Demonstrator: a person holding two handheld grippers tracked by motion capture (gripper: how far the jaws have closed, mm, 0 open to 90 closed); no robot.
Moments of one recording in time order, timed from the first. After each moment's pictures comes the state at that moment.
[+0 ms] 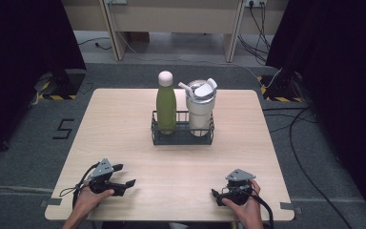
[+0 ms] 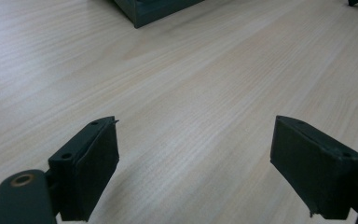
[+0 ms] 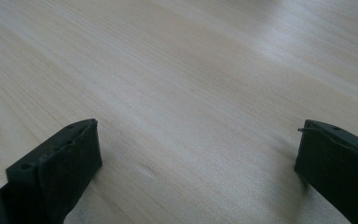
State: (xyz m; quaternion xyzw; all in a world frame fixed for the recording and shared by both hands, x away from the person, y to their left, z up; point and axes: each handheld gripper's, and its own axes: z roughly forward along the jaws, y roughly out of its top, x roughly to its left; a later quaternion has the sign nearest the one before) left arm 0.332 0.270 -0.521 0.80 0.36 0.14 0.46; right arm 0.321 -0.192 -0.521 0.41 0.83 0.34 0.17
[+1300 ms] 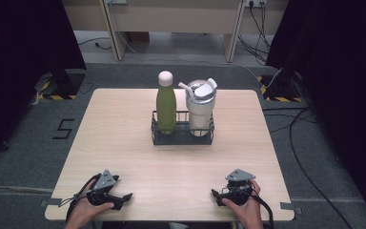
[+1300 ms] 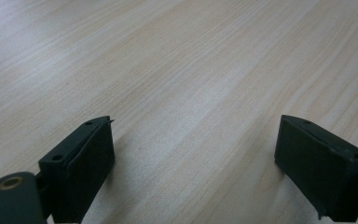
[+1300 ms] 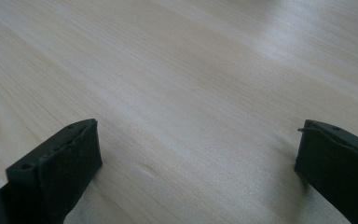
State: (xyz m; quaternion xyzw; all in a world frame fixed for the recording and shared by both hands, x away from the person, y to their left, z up) left arm 0.304 0.267 -0.526 0.84 0.35 0.15 0.38; right arm 0.321 -0.193 -0.521 0.41 0.83 0.34 0.17
